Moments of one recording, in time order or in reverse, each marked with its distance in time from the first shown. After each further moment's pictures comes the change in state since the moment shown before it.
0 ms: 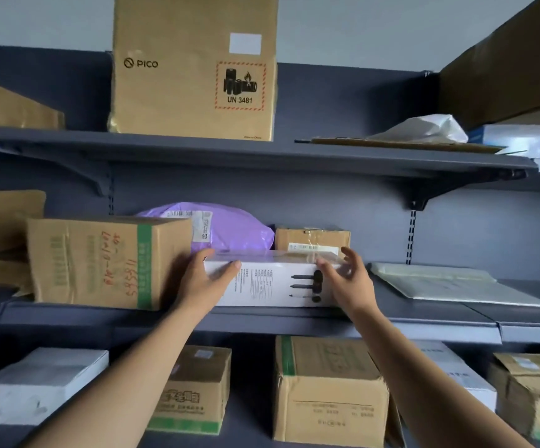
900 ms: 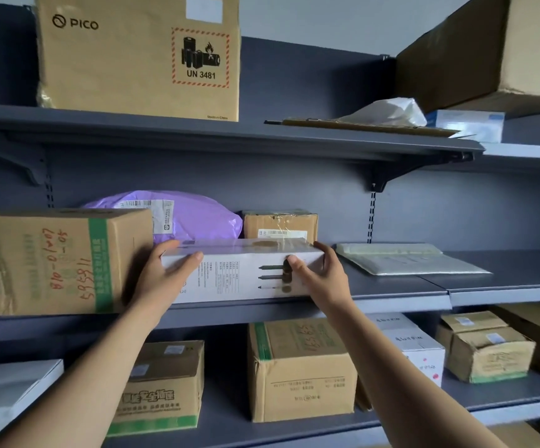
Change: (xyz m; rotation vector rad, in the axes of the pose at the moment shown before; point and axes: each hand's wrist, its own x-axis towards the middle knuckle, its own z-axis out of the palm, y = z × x) left_hand 0.000 -0.002 -0.010 -0.245 -0.062 -0.002; right_hand -0.031 -0.003 -0.003 -0.028 0.029 0.039
